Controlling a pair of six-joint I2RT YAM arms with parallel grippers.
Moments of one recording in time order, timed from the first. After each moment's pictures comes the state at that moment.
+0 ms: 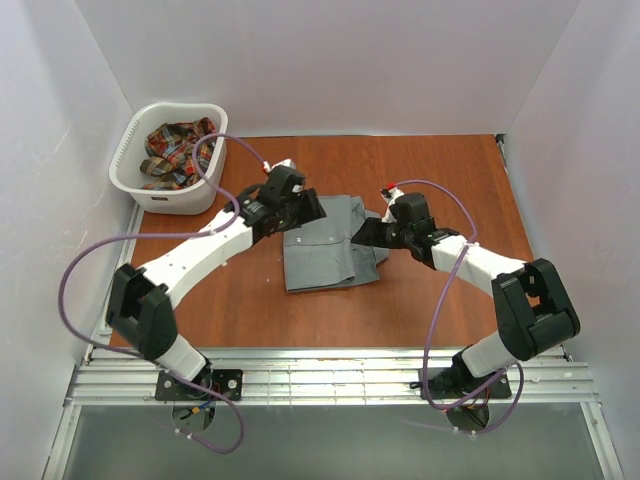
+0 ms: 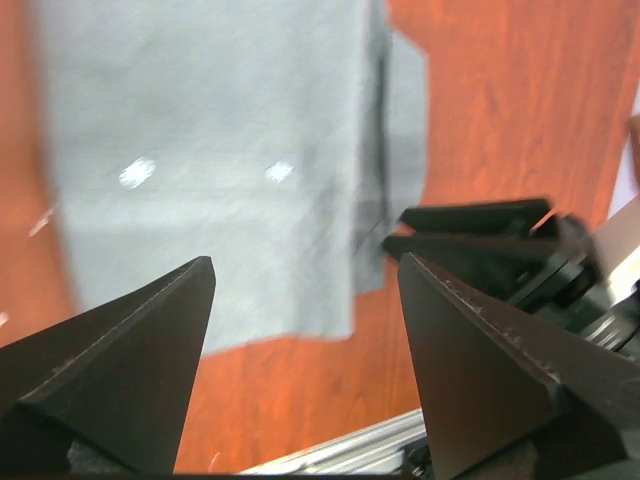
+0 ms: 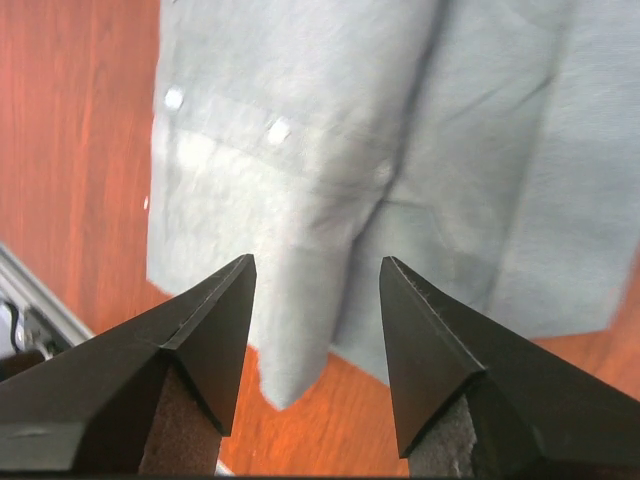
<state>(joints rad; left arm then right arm) -0.66 1.59 1.36 -0.55 -0.07 -0.81 0.46 1.50 0.82 -0.02 -0.36 0.52</state>
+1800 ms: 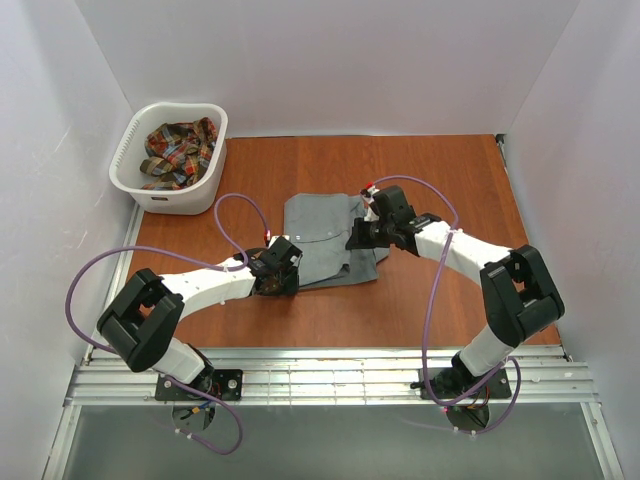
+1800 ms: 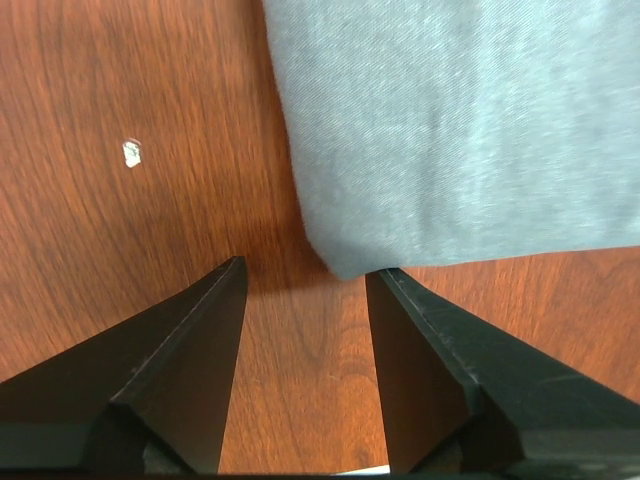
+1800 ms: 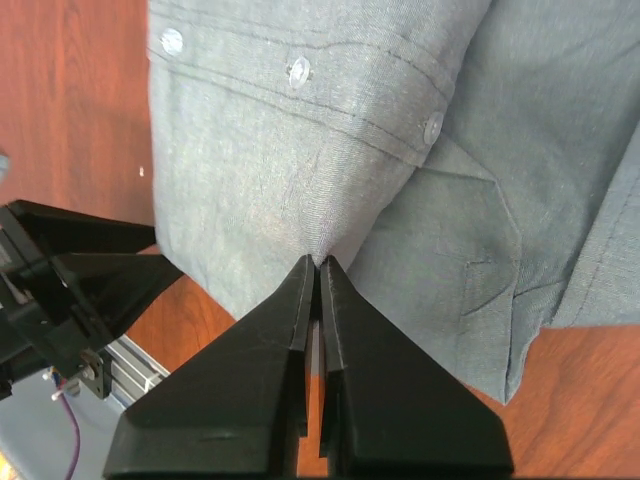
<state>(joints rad) -0.74 1.48 0.77 -0.44 -0.15 -0.67 0.55 1.60 1.00 -0.25 -0.34 0.51</state>
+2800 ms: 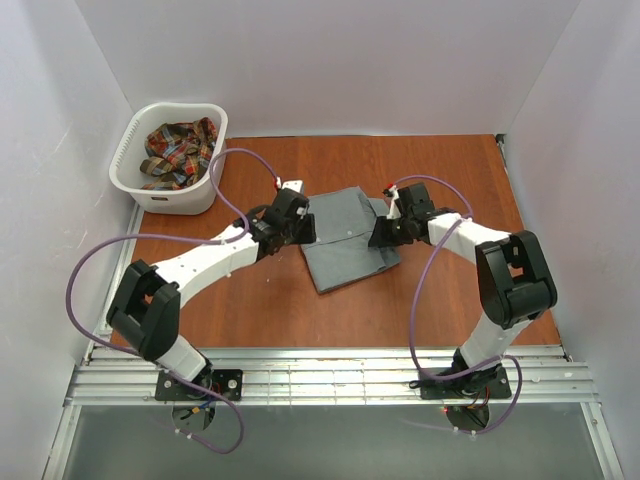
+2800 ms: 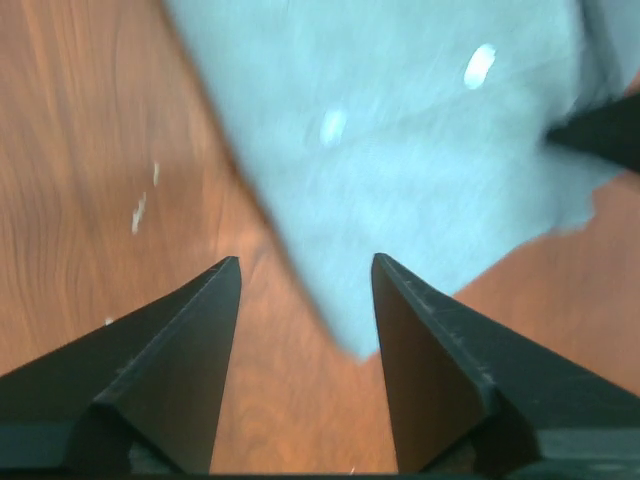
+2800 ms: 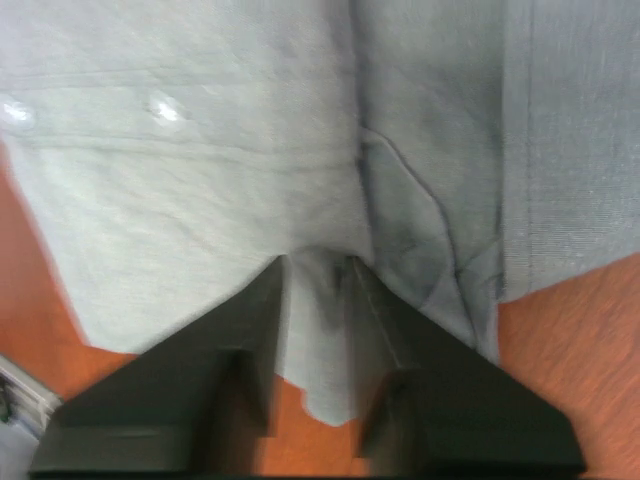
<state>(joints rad) -0.70 1.52 1.08 -0.43 -0.18 -0.58 0.36 1.72 1.00 -0.29 -0.35 0.30</state>
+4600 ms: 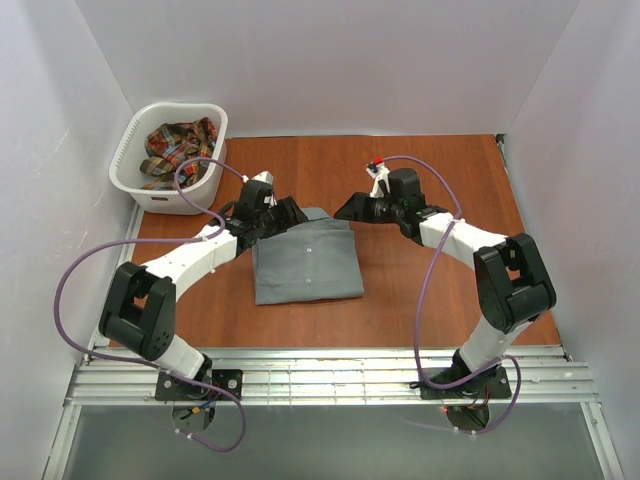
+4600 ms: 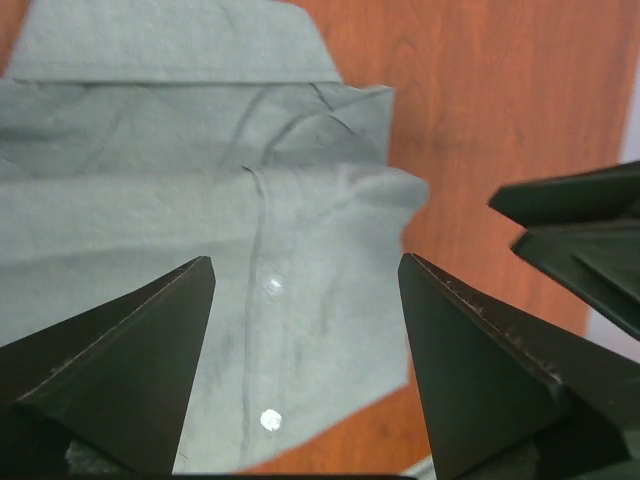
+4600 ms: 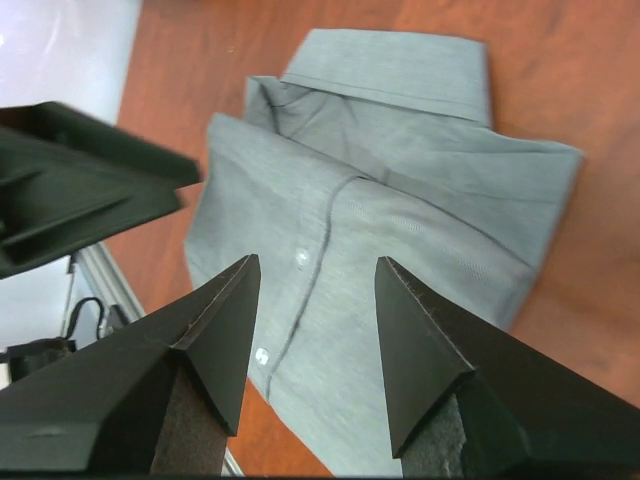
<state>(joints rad) -0.47 1.50 1.01 -0.19 0.10 -0.75 0.43 1.68 1.04 0.08 -0.56 0.53</state>
